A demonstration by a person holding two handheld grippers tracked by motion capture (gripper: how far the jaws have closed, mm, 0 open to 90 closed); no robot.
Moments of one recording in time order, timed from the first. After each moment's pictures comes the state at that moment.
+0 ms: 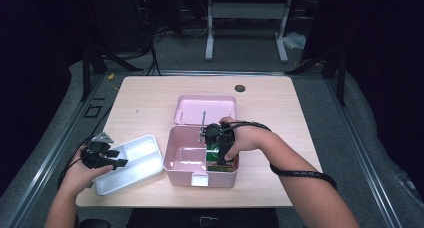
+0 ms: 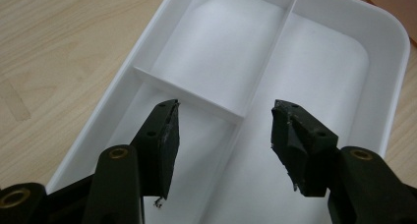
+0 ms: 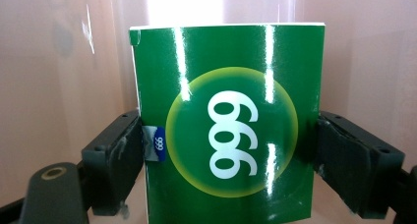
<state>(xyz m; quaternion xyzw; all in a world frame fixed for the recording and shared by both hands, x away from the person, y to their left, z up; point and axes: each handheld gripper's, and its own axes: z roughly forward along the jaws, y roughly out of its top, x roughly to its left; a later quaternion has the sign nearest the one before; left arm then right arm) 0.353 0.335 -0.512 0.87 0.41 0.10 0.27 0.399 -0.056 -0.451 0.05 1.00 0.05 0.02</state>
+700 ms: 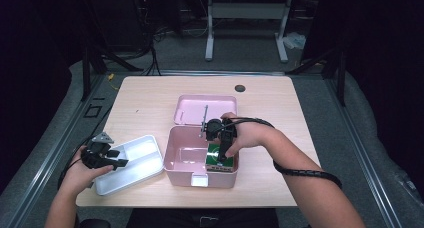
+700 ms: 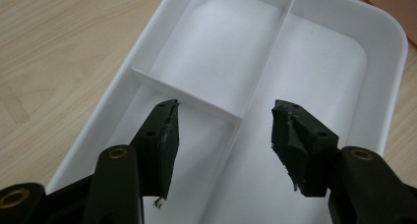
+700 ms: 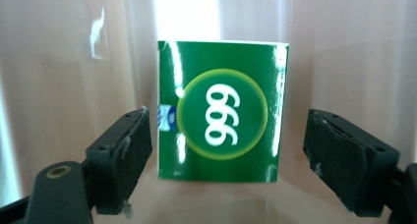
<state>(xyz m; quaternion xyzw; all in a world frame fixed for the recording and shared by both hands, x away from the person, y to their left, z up) 0.352 0.335 -0.510 0.87 0.40 0.10 0.27 0.397 -0.061 -0.428 0.06 1.00 0.07 0.02</state>
